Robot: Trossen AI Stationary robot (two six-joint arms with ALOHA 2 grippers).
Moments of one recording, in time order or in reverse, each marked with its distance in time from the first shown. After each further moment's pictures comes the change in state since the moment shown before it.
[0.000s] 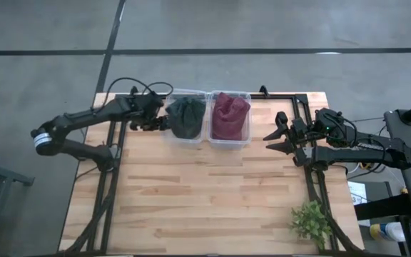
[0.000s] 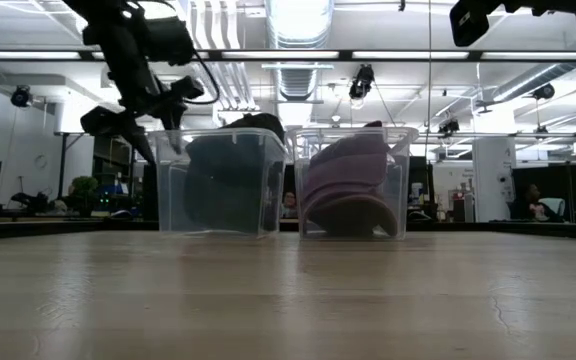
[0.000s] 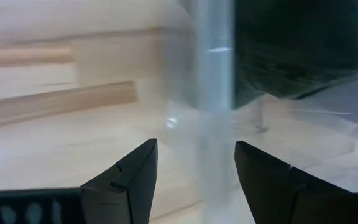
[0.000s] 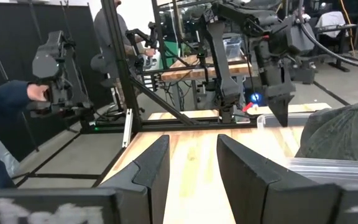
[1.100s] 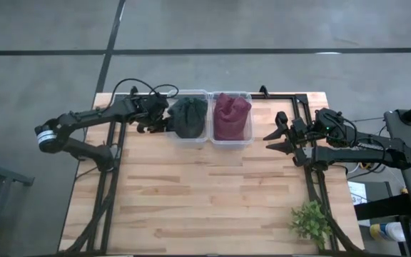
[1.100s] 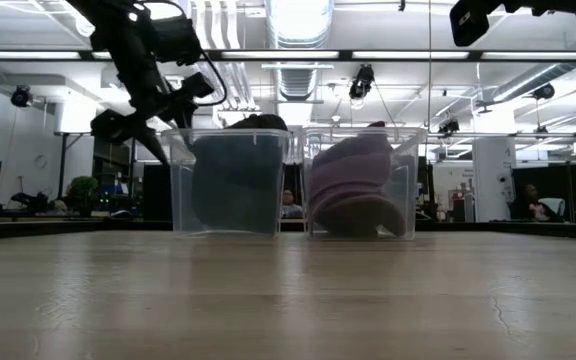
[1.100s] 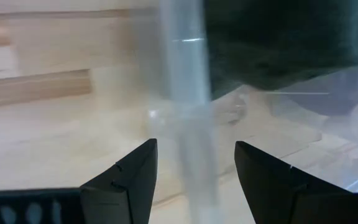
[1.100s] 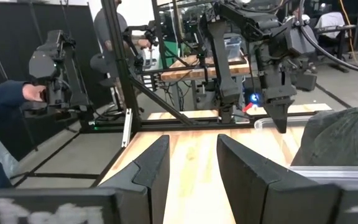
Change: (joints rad) left arm -0.034 0.054 0.001 0.116 0.076 -0.068; right arm 0.000 0.000 0.000 0.000 0.000 -0.009
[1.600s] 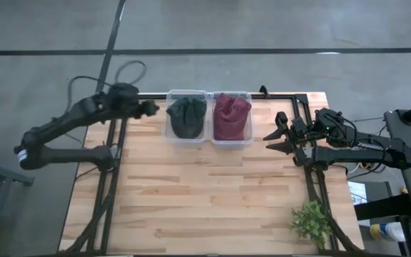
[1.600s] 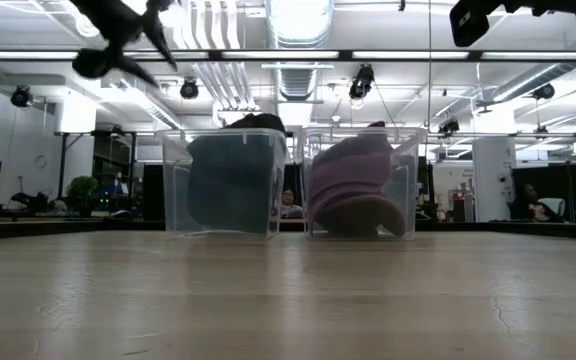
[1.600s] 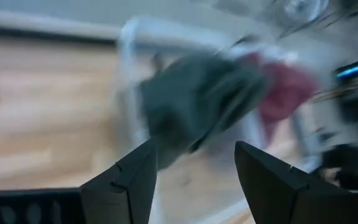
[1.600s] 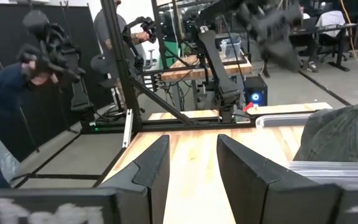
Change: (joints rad) left arm 0.016 -0.352 0.103 -0.092 -0.224 0.081; right arm 0.000 0.000 0.000 0.000 0.000 0.013
